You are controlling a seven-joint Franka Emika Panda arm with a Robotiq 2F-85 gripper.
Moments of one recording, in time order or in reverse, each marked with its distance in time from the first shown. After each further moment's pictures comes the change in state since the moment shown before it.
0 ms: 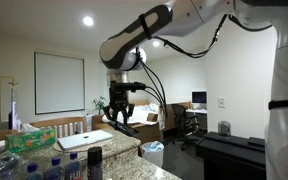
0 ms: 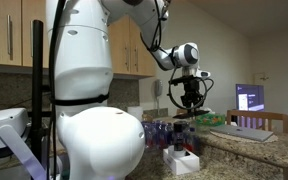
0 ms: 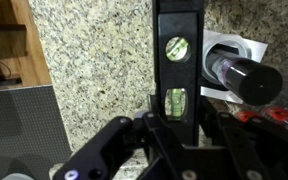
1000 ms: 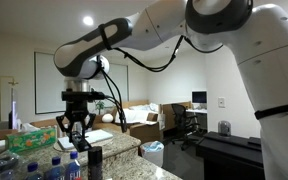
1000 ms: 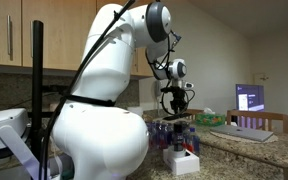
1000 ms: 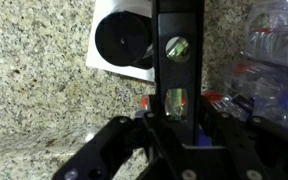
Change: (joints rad) arm 0.138 0.360 0.067 0.367 0.012 0.014 0.163
